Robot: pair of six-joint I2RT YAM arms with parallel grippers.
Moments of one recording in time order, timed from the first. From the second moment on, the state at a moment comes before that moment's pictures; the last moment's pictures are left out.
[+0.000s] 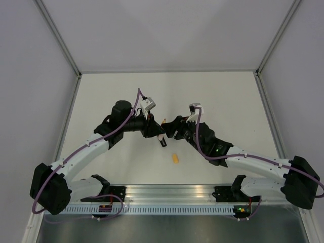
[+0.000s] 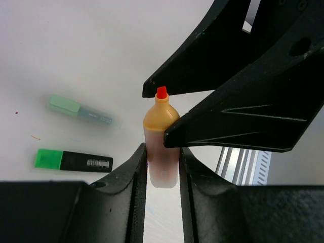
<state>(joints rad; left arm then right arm) -0.55 1.17 0.82 -0.07 0.69 -0.13 0.97 1.15 0.67 0.32 0.32 0.67</state>
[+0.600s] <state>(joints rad) -0.54 1.17 0.78 0.01 0.69 -0.20 0.97 1.22 0.72 0.36 0.30 0.68</state>
